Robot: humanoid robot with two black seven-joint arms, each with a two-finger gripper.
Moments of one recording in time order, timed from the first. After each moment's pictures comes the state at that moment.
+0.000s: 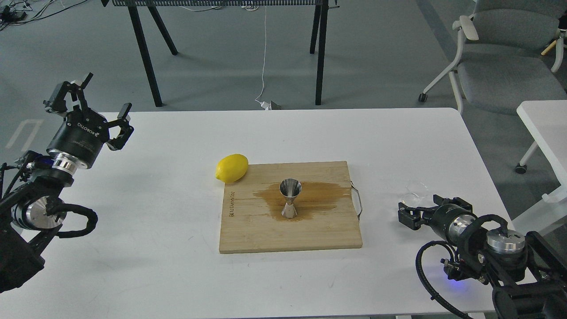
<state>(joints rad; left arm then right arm) -0.48 0.52 -0.87 -0.81 0.15 -0.49 -0.49 0.16 -0.25 1.28 1.10 0.45 -0.34 -0.15</state>
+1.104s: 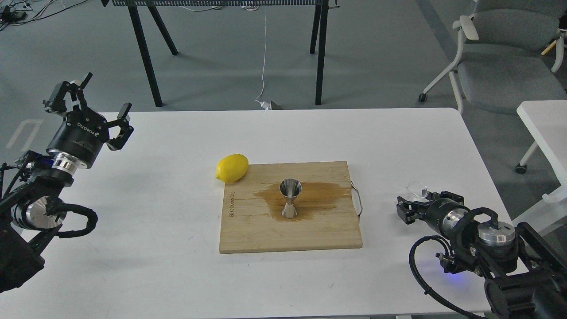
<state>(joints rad) -0.48 0.52 -0.87 -0.81 0.15 -0.49 -0.49 0.21 -0.23 1.25 1.05 0.40 -0.34 -0.15</state>
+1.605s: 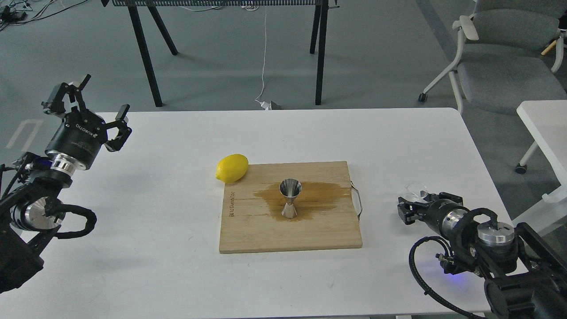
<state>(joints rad) -0.48 0.52 -0.87 -0.80 0.15 -0.49 -0.49 0.21 -0.23 1.25 1.04 0.40 -0.34 -0.15</state>
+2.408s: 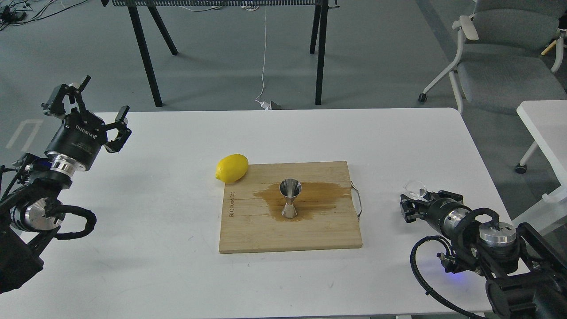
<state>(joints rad) -0.48 0.52 -0.87 -0.79 0.15 -0.49 -0.49 0.21 -0.23 1.24 1.05 0.40 -0.32 -0.15</state>
